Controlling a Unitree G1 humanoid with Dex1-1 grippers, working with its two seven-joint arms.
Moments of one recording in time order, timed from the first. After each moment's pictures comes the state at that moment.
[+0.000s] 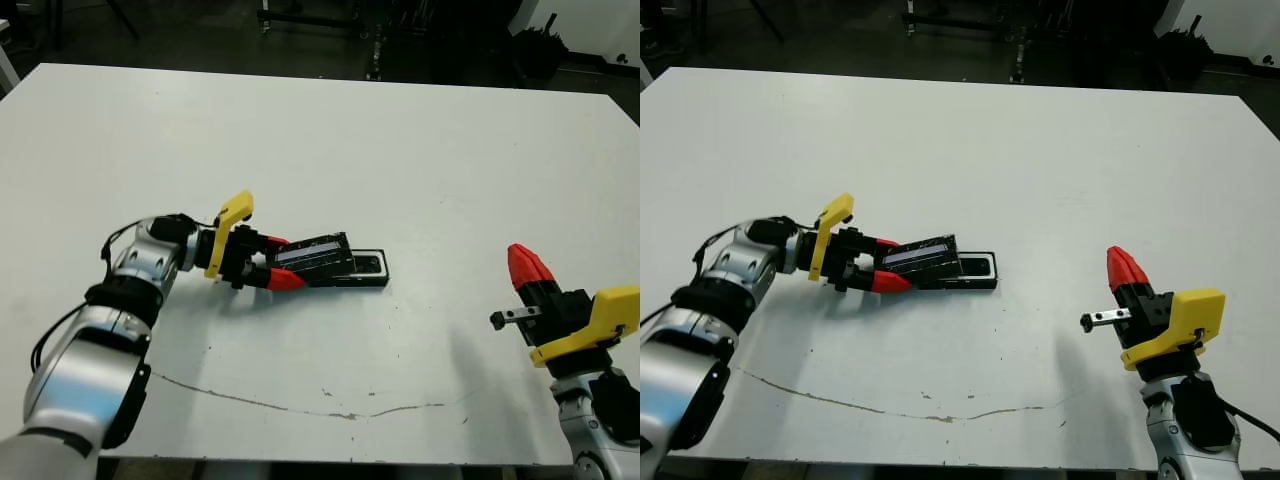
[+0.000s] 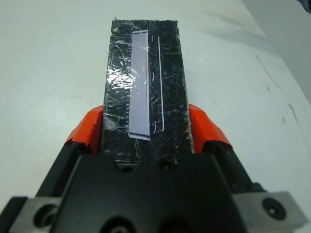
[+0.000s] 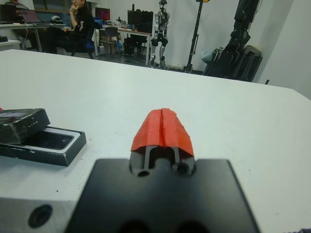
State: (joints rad) left arm -0.85 0.38 -0.22 0.99 -0.11 -0.01 -1.51; right arm 0.25 -0.26 -0.19 -0.42 0.26 0.11 0.27
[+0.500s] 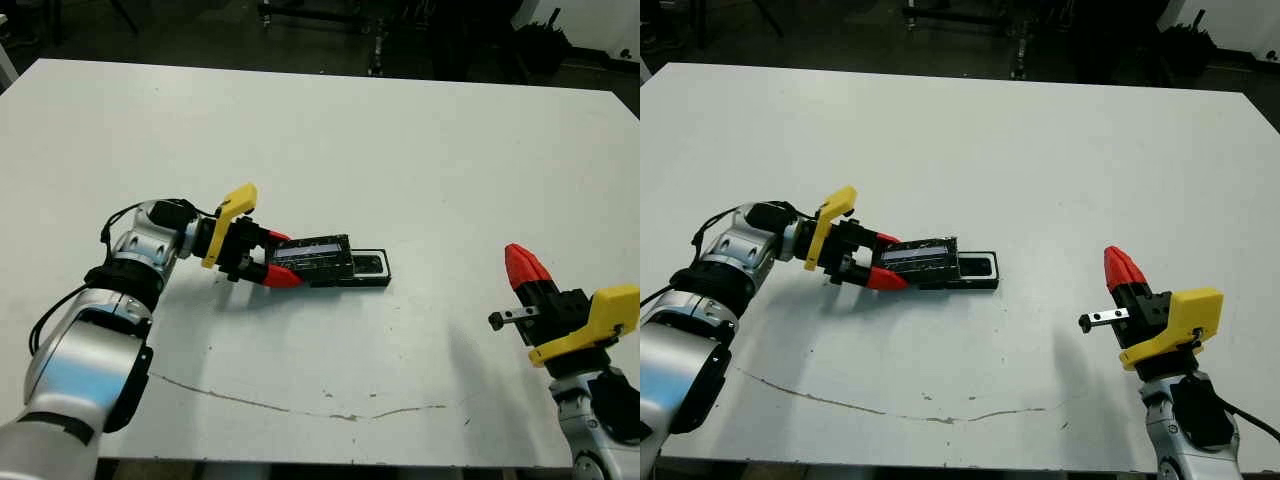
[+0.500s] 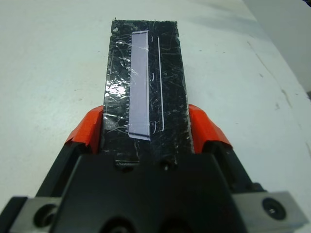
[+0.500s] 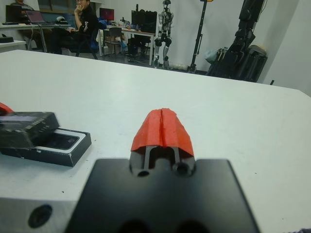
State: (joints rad) left arm -0.84 0.34 -0.24 0.97 -0.05 -0.05 -1.40; right arm 0.25 -0.27 -0.19 -0.42 0.28 0.11 0.28
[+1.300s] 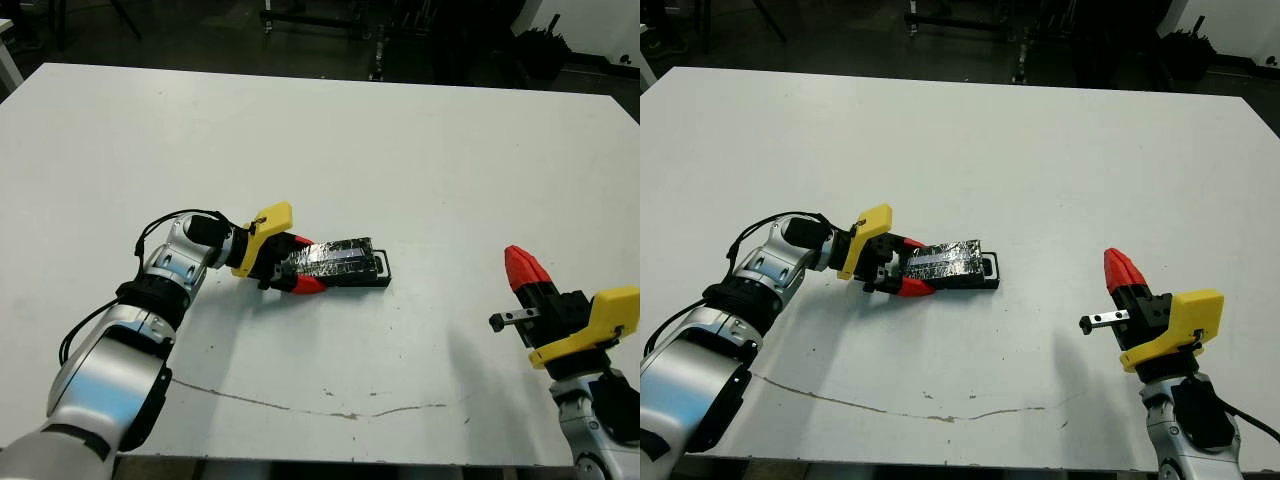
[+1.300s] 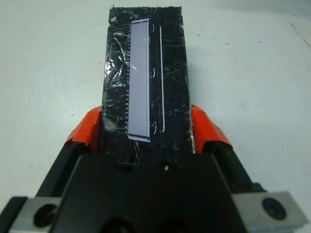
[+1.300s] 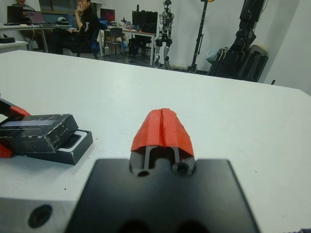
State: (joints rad) left arm -0.86 0.27 -0.29 0.99 0.01 -0.07 -1.32; right arm 0.25 -0.27 -0.19 -0.42 0.28 0.11 0.29
